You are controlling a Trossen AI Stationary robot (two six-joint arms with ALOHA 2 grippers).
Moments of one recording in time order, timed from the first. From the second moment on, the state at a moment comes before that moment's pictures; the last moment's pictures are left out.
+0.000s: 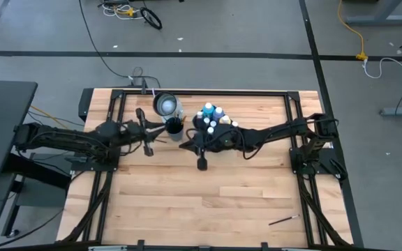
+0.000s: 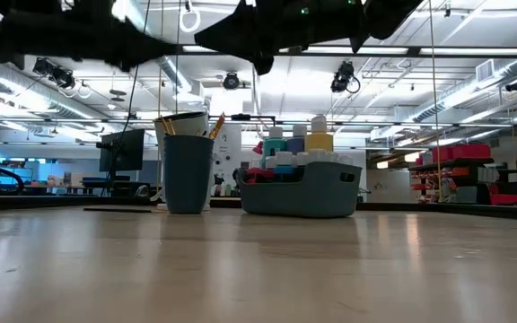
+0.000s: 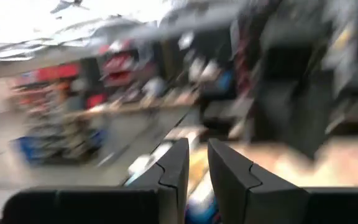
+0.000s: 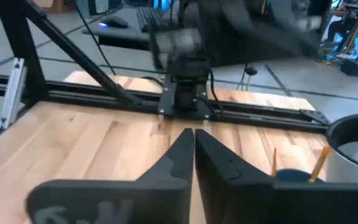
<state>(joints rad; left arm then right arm) 0.06 0.73 0.24 0.67 -0.23 0.18 0.01 1.78 1.14 0.48 -0.01 -0.11</state>
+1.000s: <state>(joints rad) 0.33 1.04 0.24 0.10 -0.19 0.09 0.03 1.78 1.14 0.32 -0.02 -0.06</state>
